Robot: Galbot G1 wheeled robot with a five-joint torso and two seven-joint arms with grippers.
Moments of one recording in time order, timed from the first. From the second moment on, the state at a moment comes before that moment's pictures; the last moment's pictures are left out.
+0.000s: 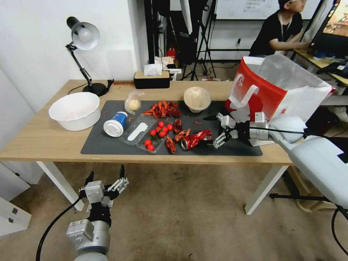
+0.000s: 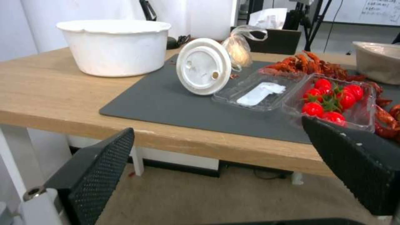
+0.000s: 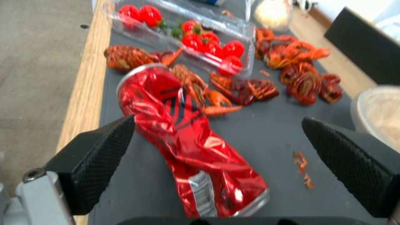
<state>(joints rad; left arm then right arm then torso) 1.84 -1.55 -0.50 -2.31 -0.14 0.04 -0.19 -0.42 0.76 -0.13 1.41 0.45 -0.01 -0.99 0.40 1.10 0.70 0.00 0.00</state>
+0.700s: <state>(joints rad) 1.83 -1.56 -0.49 -2.31 -0.14 0.03 -0.19 -0.32 0.77 -0.20 1.33 0.44 -0.05 -1.12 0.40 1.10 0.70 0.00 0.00</state>
